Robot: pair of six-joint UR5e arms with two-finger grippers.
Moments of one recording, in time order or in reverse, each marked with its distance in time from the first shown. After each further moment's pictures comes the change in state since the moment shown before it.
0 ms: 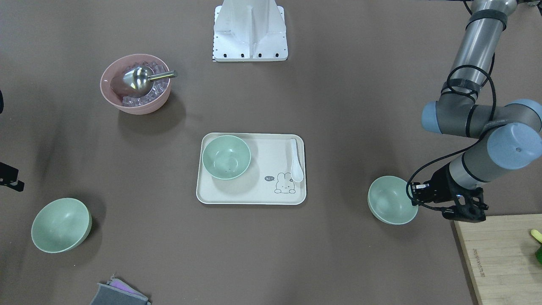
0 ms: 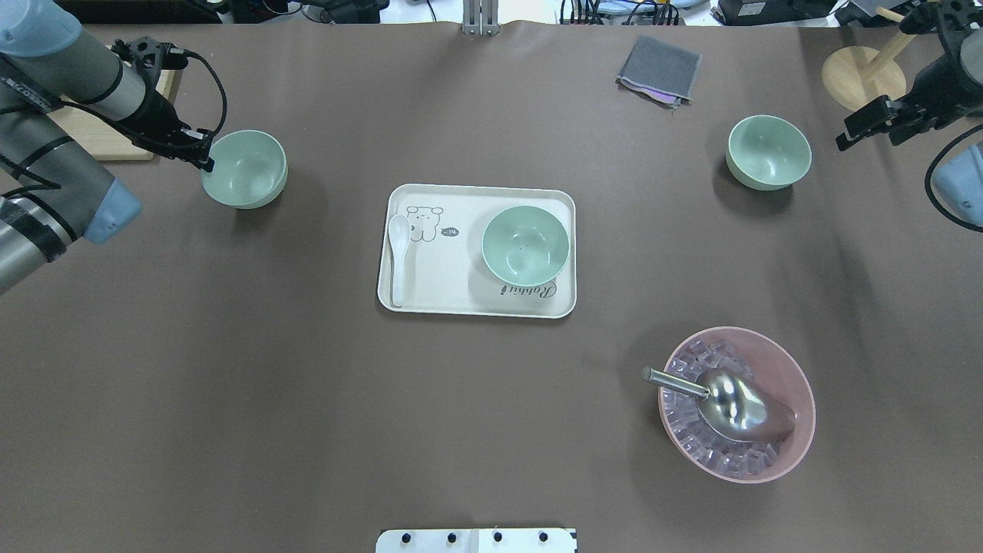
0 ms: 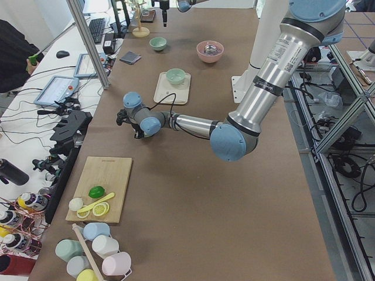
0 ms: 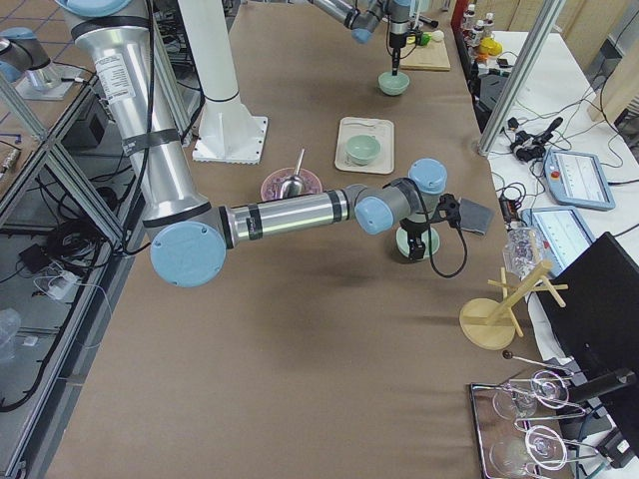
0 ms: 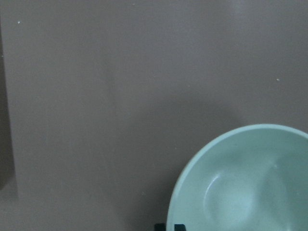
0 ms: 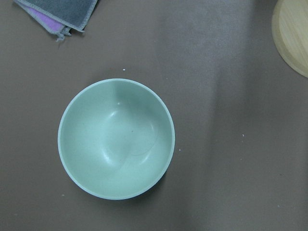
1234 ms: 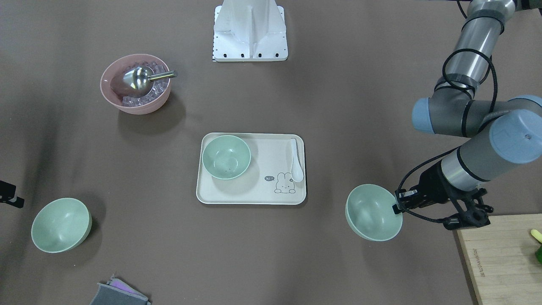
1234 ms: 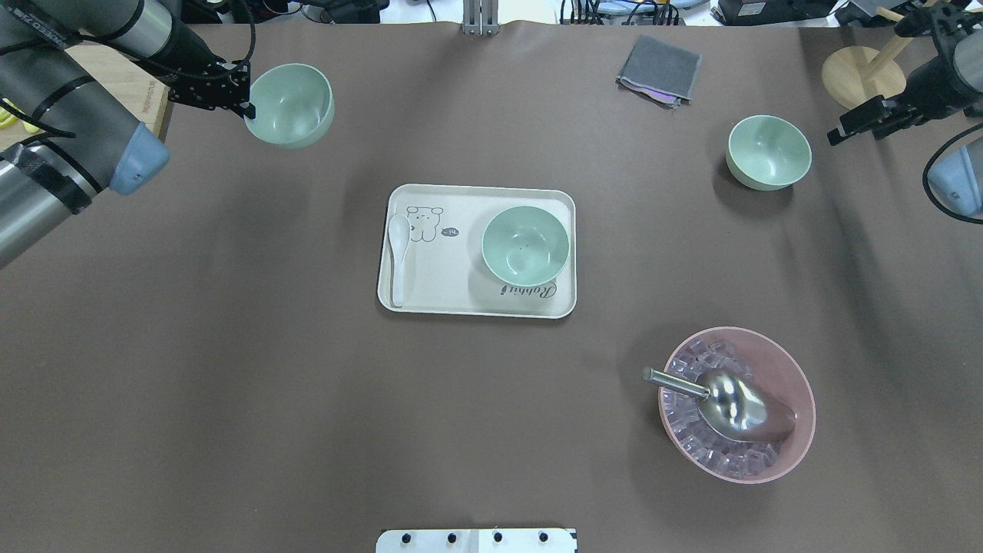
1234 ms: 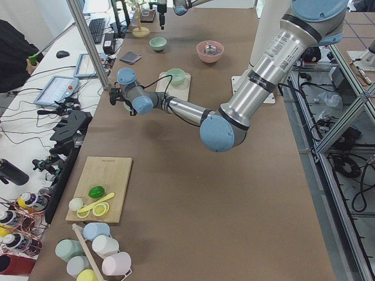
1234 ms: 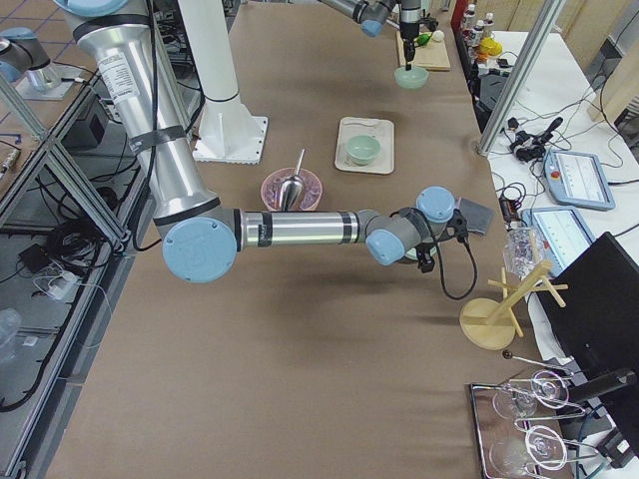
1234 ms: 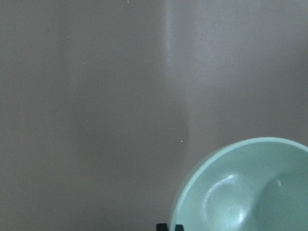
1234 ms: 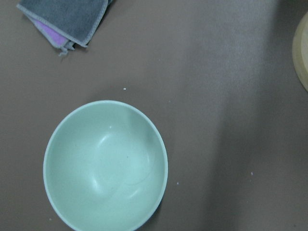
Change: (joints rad) left arm -0.020 -0.112 -0.052 0.012 -0.044 -0.295; right arm 0.014 0.085 -0.248 0.291 0.047 0.028
